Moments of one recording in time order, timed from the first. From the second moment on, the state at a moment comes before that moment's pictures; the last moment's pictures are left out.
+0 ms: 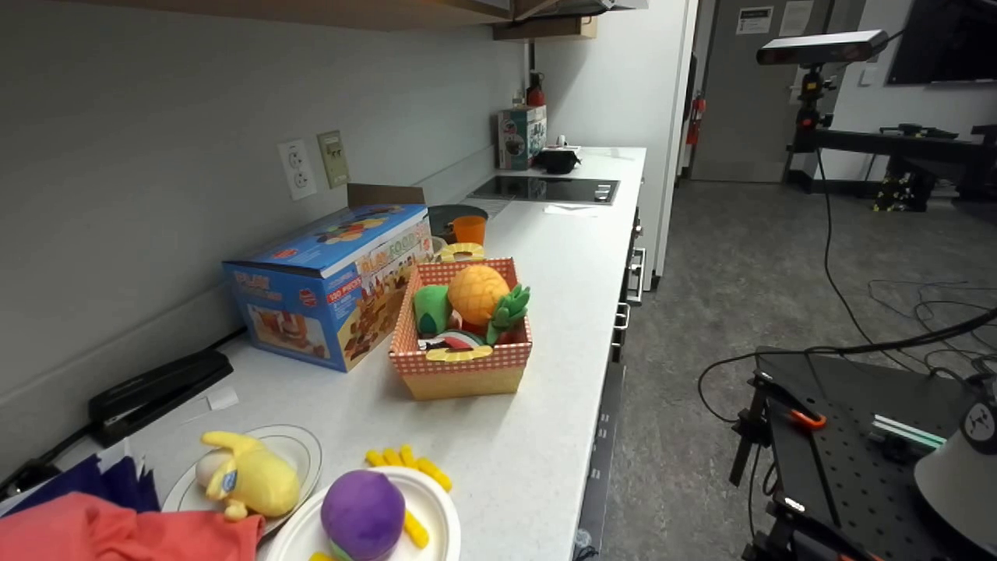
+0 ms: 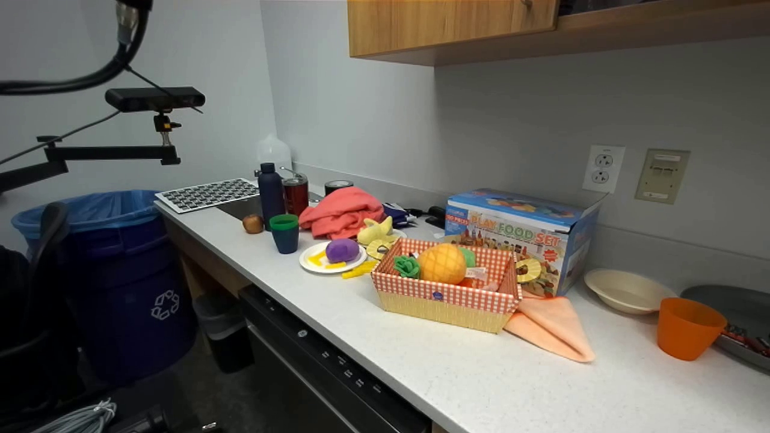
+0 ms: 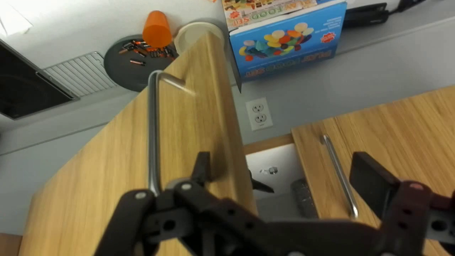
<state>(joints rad) -0.10 -0.40 -0.20 -1.74 0.11 2.05 -0.06</state>
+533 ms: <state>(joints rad) -0.09 -0.33 -0.21 -1.64 0.23 2.18 -0.05</state>
